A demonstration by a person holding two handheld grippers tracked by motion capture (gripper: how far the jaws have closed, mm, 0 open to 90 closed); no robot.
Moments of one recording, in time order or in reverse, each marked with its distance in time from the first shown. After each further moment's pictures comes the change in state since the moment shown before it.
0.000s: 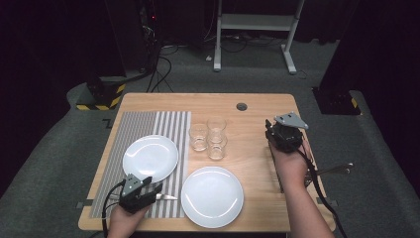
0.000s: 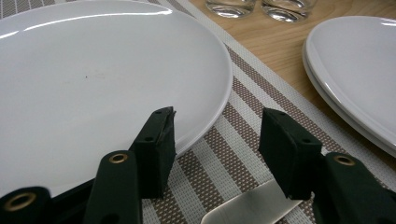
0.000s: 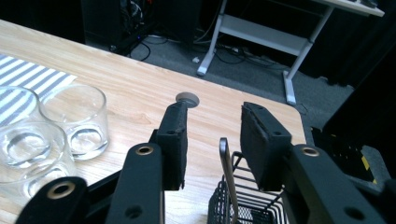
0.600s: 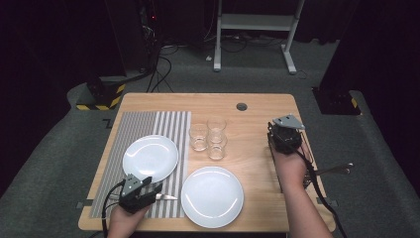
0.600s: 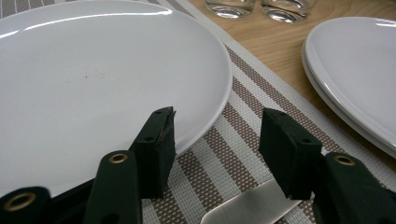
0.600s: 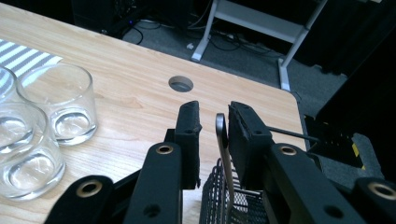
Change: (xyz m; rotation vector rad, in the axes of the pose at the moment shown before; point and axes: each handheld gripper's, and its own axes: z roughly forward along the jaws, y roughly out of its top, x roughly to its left) left arm 0.000 0.000 0.000 -0.003 -0.003 -0.008; right arm 0.000 -0.009 0.009 0.057 -0.025 -0.010
